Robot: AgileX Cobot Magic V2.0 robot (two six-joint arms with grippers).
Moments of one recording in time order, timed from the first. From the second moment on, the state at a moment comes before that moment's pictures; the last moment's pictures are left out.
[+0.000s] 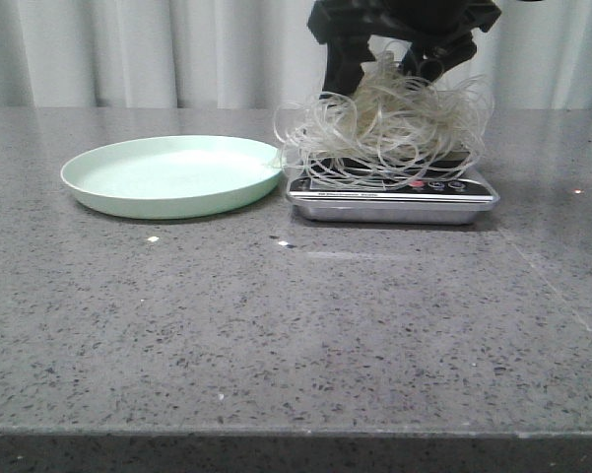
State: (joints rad) left arm -0.55 0.05 -0.37 -0.13 0.45 0.11; right arm 0.44 1.75 -1.46 0.08 0.67 -0.09
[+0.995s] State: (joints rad) left arm -0.55 0.05 -0.37 -0.13 0.45 0.11; right arm 0.57 1.87 -1.91 0.21 0.87 -0.09
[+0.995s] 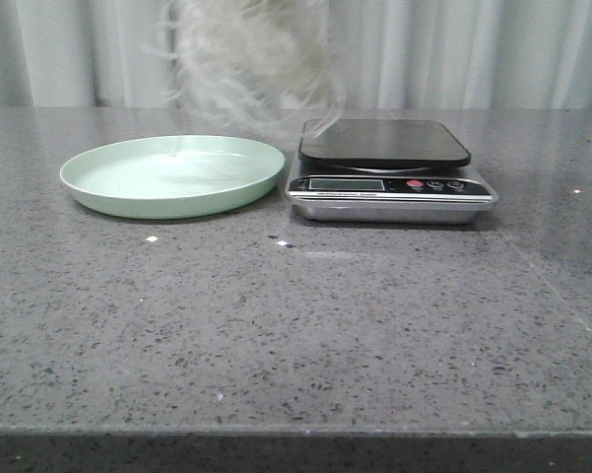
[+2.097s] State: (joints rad) left arm -0.55 0.05 -0.37 -0.13 0.45 0.11; right arm 0.64 1.81 -1.99 0.07 0.90 -0.09
